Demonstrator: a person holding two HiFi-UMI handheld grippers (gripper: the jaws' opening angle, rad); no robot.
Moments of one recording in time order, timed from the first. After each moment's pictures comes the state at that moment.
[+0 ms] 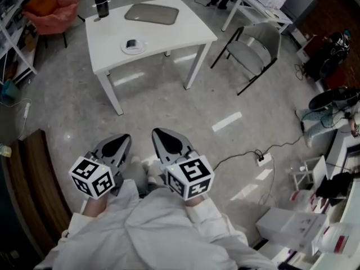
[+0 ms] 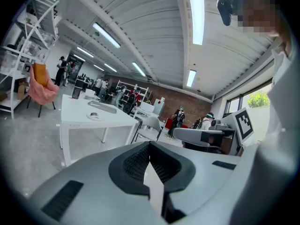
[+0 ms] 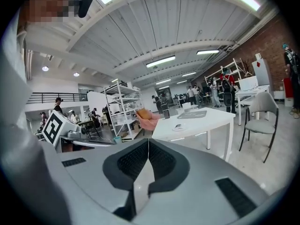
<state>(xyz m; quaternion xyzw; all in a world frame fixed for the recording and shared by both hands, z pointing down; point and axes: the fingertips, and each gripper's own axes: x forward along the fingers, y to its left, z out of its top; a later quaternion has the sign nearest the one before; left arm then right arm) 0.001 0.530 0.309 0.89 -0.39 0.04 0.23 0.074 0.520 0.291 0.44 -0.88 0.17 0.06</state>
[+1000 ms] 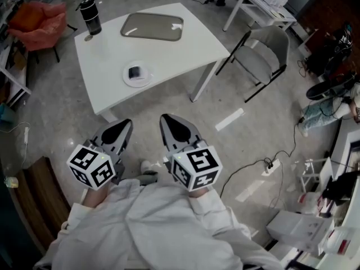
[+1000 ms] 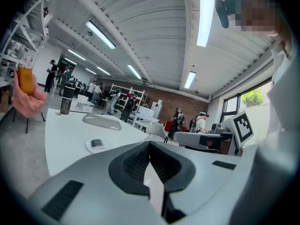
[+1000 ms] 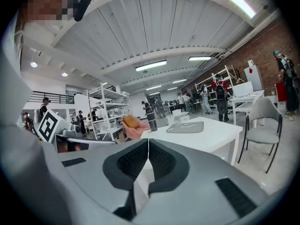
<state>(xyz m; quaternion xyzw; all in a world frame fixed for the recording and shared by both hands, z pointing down) -0.055 0.265 0.277 0.91 -0.36 0.04 0.19 0.034 0.262 0.270 0.50 -0.85 0.15 0.03</state>
